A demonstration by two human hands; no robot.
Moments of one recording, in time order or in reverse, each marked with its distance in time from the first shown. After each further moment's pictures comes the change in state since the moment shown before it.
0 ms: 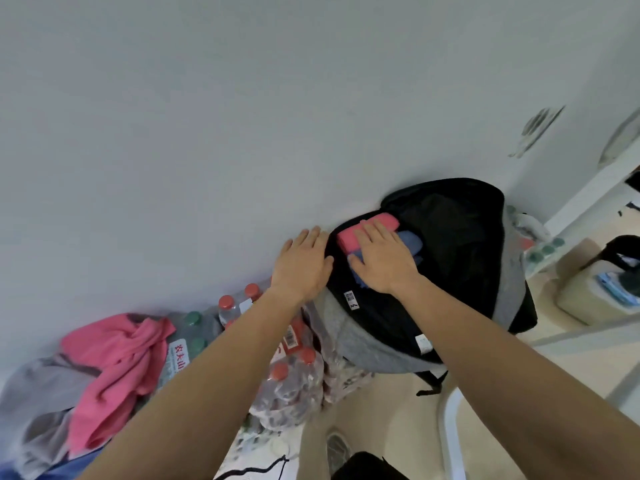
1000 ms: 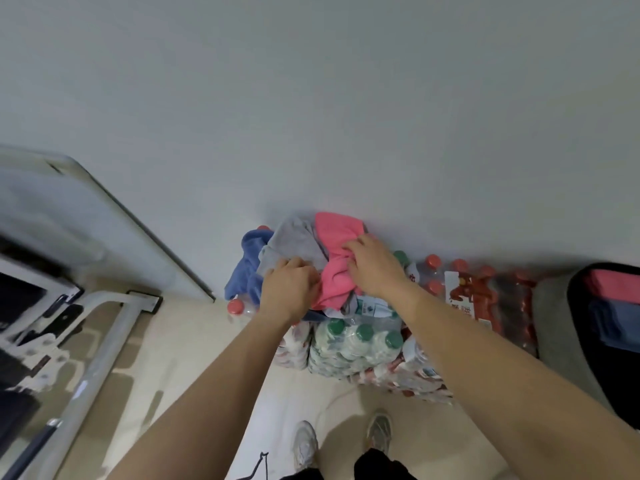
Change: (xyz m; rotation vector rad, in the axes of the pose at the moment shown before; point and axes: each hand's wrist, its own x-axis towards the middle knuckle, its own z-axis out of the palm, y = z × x) left_hand -0.338 -0.278 0.015 -0.159 0.021 -0.688; right_hand -0.007 -0.409 0.103 0.090 -0.264 -0.601
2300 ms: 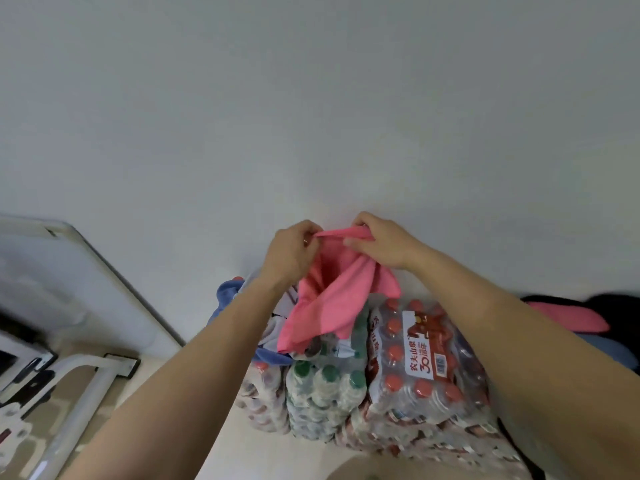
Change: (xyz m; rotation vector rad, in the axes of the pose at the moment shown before) left_hand 0.055 0.099 -0.124 -0.510 0.356 0.101; right_hand -0.025 0.042 -0.178 0.310 0.072 -0.038
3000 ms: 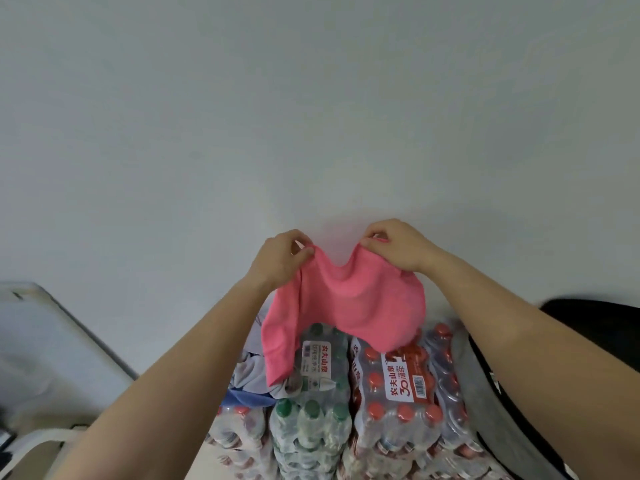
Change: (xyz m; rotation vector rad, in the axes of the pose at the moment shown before) left_hand 0.039 0.048 -0.013 0.044 -0.122 0.110; right_hand -0.037 0.026 -0.079 0.026 0.235 -0.039
